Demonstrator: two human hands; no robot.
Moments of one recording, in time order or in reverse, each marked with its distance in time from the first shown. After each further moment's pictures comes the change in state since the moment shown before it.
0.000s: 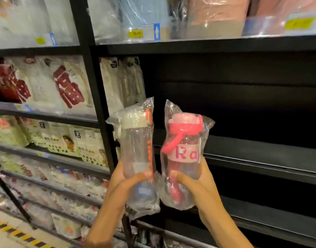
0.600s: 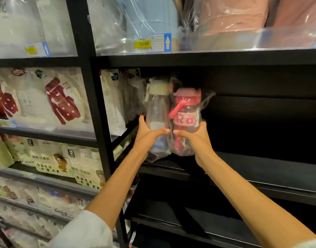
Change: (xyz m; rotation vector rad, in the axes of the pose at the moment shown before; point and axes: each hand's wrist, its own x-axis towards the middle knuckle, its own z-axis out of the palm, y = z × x) left_hand 0.233 0.045 0.040 0.242 -0.014 0.101; right_hand 0.216 -0.018 0.020 -0.099 0.204 -0.069
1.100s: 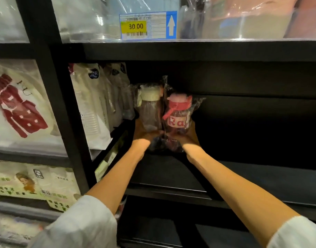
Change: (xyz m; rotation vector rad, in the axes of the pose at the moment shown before) left_hand 0.125 -0.065 0.030 -0.048 -0.140 -0.280; right_hand 0.110 0.070 0.023 -0.050 -0.017 0.068
